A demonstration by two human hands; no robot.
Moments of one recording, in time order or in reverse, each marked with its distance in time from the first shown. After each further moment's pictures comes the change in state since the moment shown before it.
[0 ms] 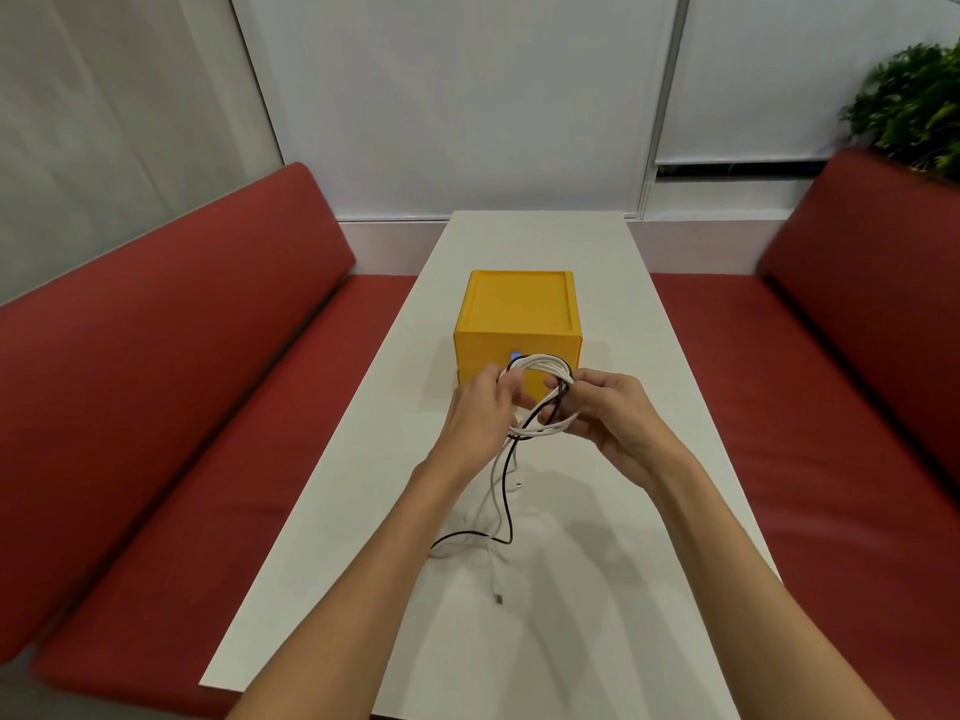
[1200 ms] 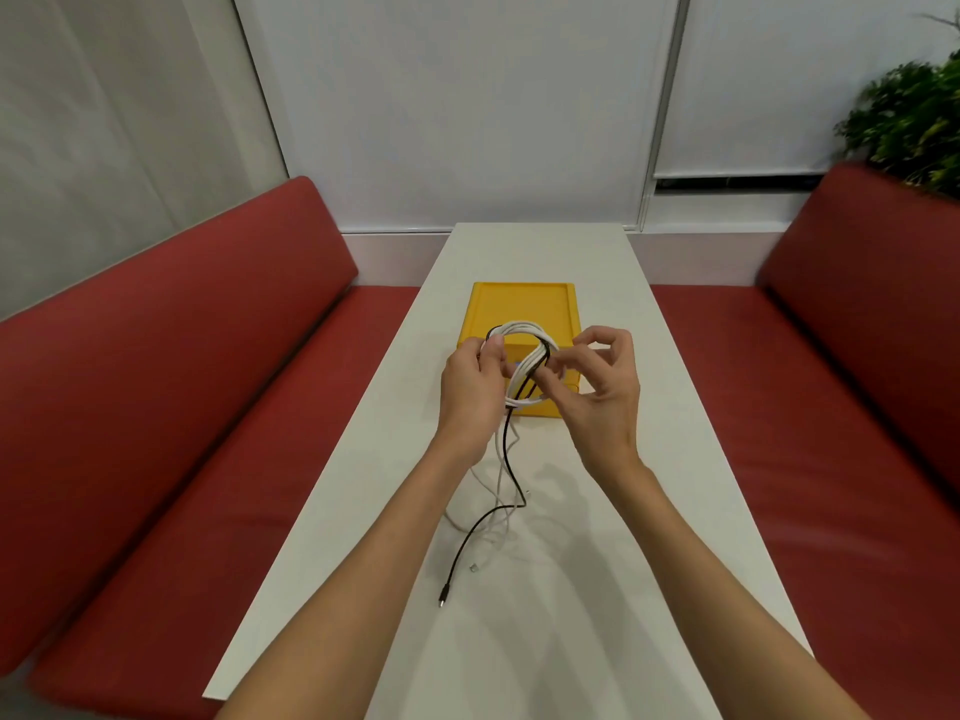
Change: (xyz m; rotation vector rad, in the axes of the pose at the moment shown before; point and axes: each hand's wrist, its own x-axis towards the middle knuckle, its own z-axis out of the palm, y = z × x) left_hand 0.014 0.022 -0.013 -0.315 0.251 -0.038; right_hand 0.016 0.011 0.025 -0.542 0.431 -0.826
